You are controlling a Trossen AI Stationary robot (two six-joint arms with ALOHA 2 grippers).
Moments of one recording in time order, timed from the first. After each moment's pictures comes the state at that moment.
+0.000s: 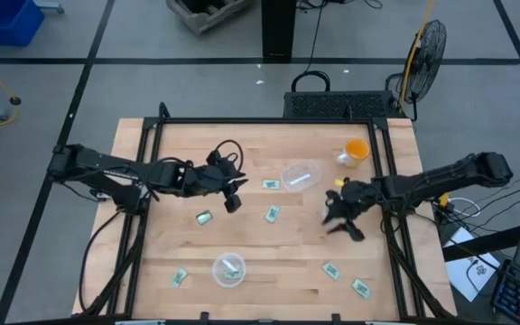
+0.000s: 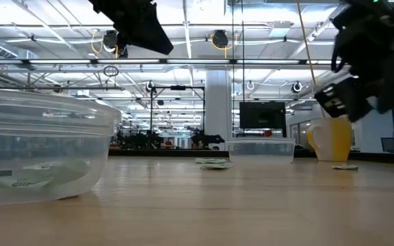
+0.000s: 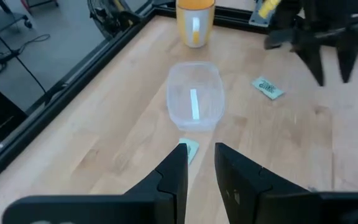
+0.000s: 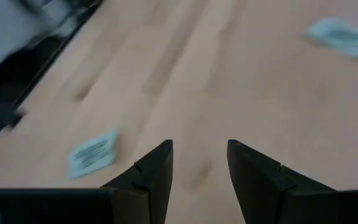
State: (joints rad) left arm -0.09 1.33 1.00 -0.28 -0.42 -0.26; right arm 0.12 0.94 0.30 -0.09 -0.39 -0.01
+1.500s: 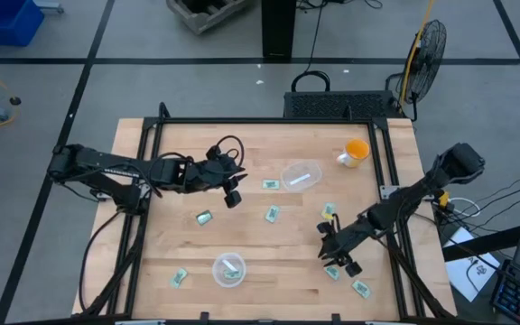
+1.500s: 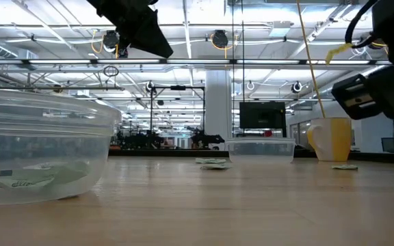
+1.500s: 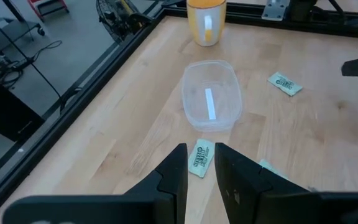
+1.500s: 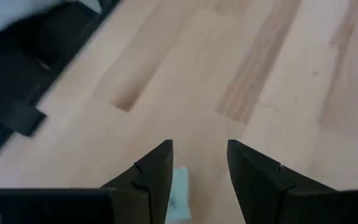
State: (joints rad) left arm -0.05 1.33 1.00 -0.28 -0.42 -0.19; right arm 0.56 1.35 0.45 0.13 -0.10 0.18
